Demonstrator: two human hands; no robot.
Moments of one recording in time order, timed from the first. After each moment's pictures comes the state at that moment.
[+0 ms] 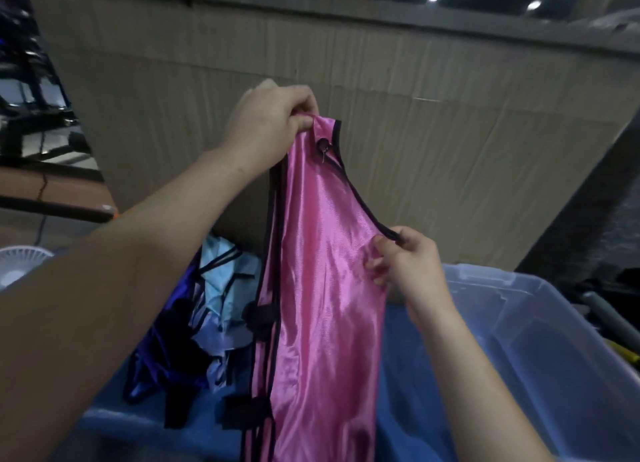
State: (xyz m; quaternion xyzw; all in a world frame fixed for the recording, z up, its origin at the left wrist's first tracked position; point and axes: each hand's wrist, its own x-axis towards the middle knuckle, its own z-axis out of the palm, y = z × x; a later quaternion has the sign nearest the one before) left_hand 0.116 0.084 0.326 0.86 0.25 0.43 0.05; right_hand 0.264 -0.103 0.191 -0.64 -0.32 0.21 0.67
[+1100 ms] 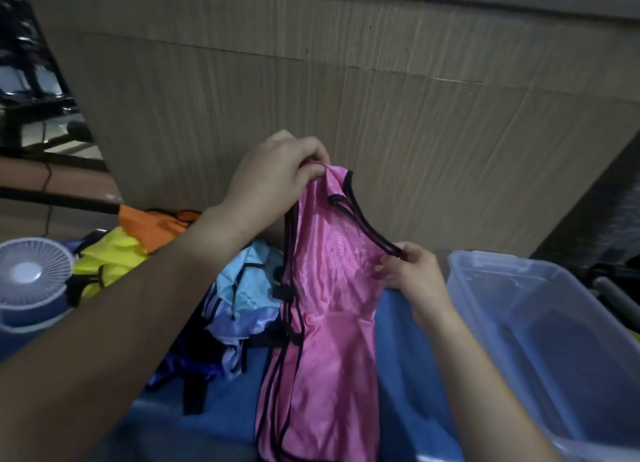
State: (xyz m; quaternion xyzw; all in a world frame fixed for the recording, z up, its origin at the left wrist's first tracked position) left_hand 0.091 0.060 0.259 0.88 0.20 0.41 0.09; right_hand 0.276 -0.093 0.140 -0.68 -0.29 0.23 0.64
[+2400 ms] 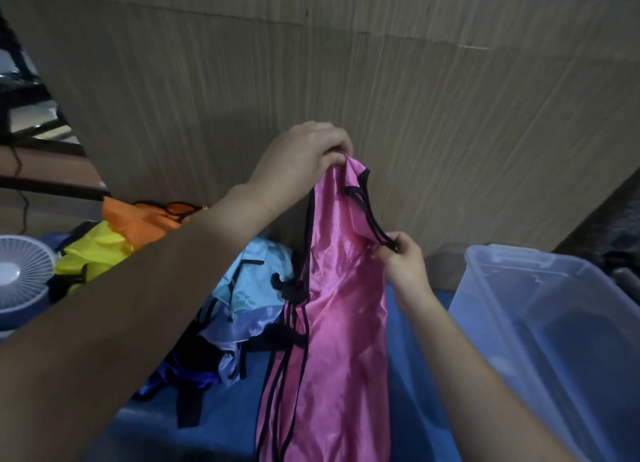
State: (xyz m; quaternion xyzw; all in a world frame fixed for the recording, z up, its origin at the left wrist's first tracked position) left_hand 0.148 0.110 0.241 0.92 0.13 0.36 0.07; right_hand 0.311 -0.029 0.083 -0.66 -0.28 0.21 0.67
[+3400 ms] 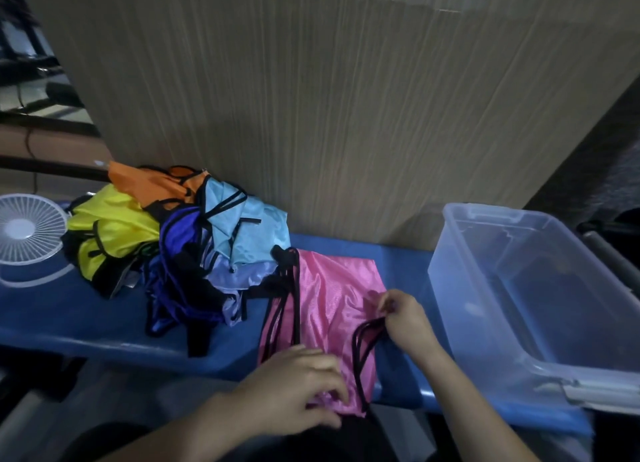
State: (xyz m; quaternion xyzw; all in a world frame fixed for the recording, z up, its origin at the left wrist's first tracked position) left_hand 0.018 -0.086 0.020 0.97 -0.01 0.09 0.21; right_hand 0.263 -0.167 0.004 -0.83 -0.35 0.18 0.39
